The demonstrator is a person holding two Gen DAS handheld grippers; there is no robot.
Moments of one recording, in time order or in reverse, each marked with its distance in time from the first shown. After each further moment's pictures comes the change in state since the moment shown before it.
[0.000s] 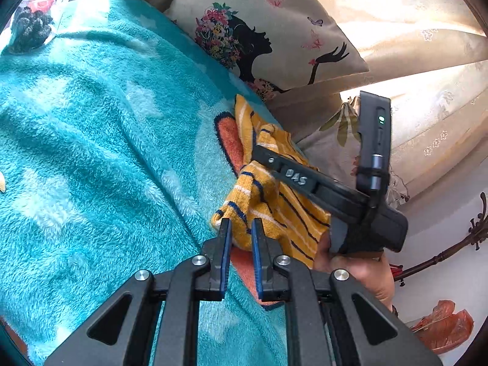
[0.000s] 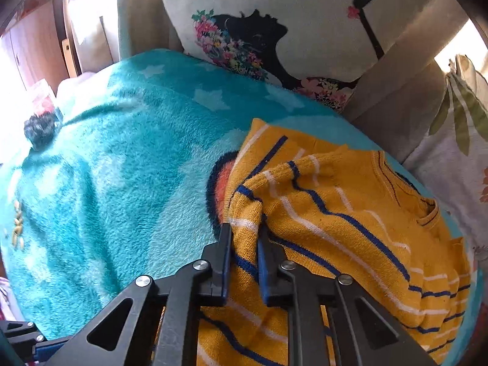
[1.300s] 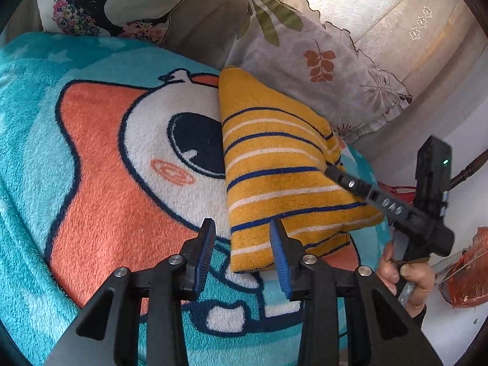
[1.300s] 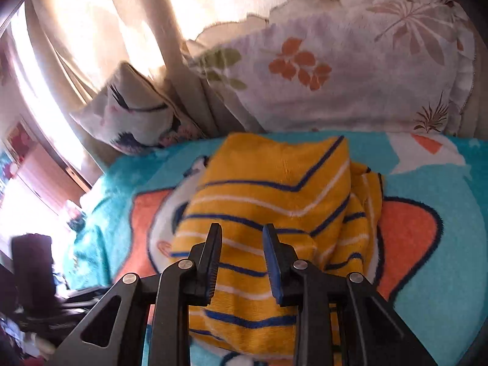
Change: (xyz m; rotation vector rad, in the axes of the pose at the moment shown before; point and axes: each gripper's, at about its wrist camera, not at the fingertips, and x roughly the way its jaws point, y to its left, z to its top) left arm 0.122 -0.155 -0.058 0.332 0.236 0.078; right arm -0.105 -0.260 -0.150 0.406 -0.111 0.049
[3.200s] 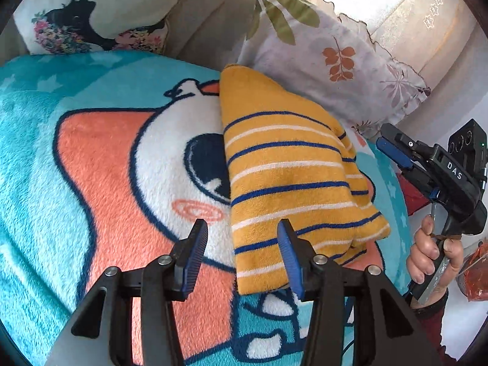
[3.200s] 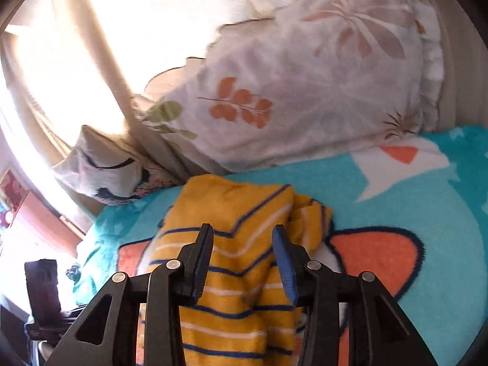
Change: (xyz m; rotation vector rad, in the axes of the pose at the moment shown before) left arm 0.013 0.012 0.037 0.055 0.040 0.072; right arm -0.024 -0.028 0.036 0.132 -0.198 0.172
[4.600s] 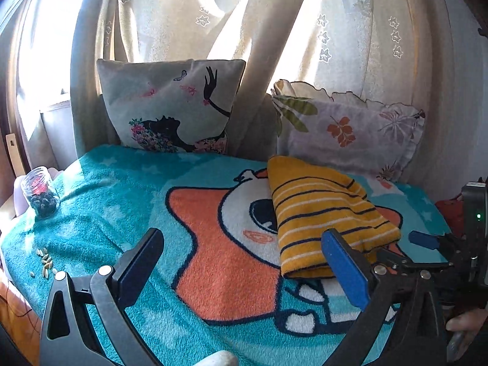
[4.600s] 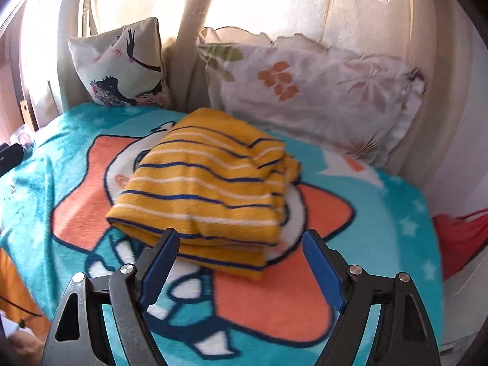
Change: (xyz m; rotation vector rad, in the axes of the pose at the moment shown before) left arm -0.111 -0.049 -0.083 0.138 -0.452 0.344; right arm -0.051 0.077 -0.108 -0.341 0.073 -0.385
